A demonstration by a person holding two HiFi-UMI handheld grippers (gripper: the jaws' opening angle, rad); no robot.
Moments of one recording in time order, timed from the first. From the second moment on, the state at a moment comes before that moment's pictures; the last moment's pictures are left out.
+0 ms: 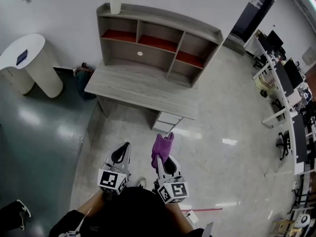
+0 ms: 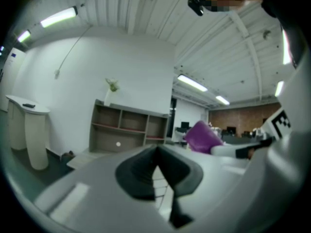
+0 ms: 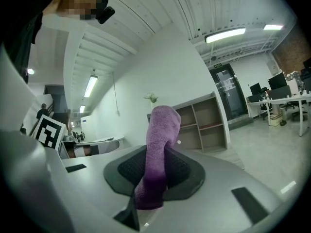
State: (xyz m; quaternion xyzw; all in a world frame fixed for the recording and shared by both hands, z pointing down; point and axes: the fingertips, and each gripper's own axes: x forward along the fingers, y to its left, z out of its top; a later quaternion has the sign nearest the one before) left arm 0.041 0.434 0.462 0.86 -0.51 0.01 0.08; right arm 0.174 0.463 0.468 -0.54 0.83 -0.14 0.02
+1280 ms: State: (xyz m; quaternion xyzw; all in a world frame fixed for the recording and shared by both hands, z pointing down) left arm -0.074 0.147 0.472 0.86 -0.49 0.00 0.10; right arm 0.069 0.178 0.467 -0.56 0.81 -0.14 0.01
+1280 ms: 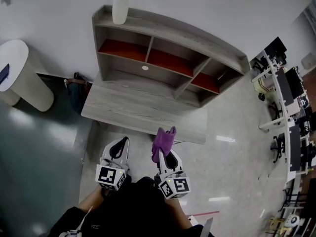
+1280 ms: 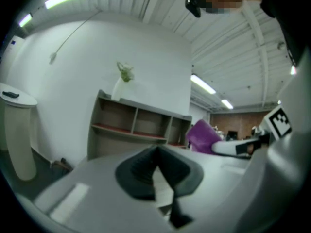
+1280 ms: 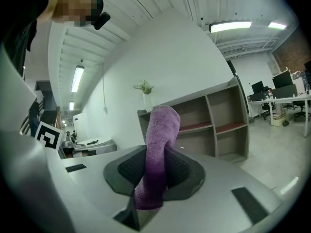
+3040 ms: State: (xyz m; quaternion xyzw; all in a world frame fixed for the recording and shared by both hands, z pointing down) left arm 0.032 -0.187 0.450 0.90 -0.42 0.01 0.07; right arm 0.239 -0.226 0.494 -0.70 0.70 -0.12 -0.06
